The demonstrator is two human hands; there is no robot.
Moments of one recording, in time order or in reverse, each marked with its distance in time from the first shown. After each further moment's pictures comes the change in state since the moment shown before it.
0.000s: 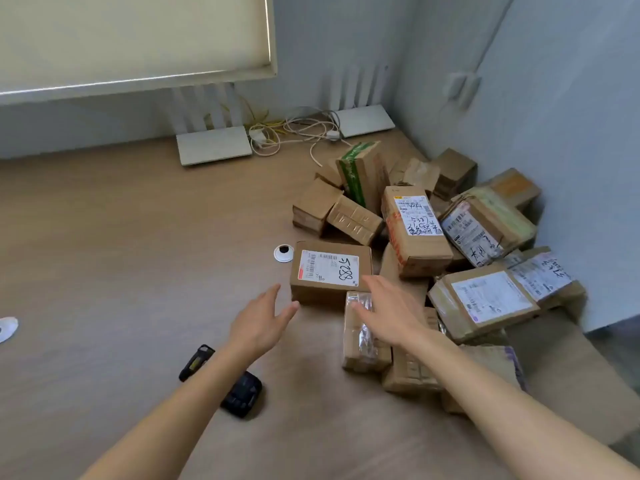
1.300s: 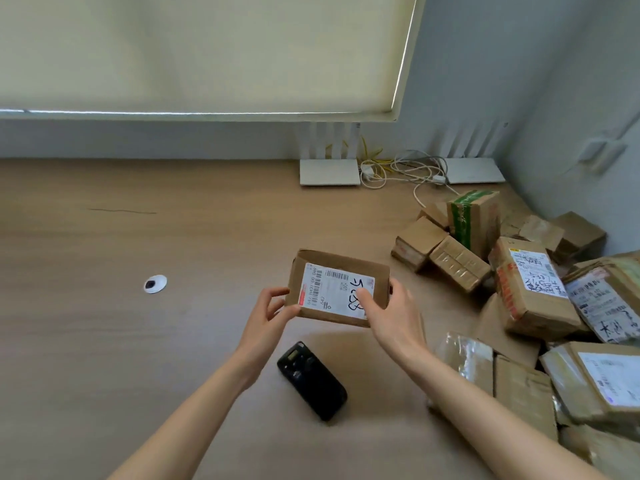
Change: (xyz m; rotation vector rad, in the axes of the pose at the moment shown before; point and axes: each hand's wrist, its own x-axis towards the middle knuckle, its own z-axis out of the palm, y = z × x) left_hand -0.096 -0.102 -0.089 -0.978 0.295 -0.146; right_hand 0.006 -0.171 0.027 0.600 0.195 0.007
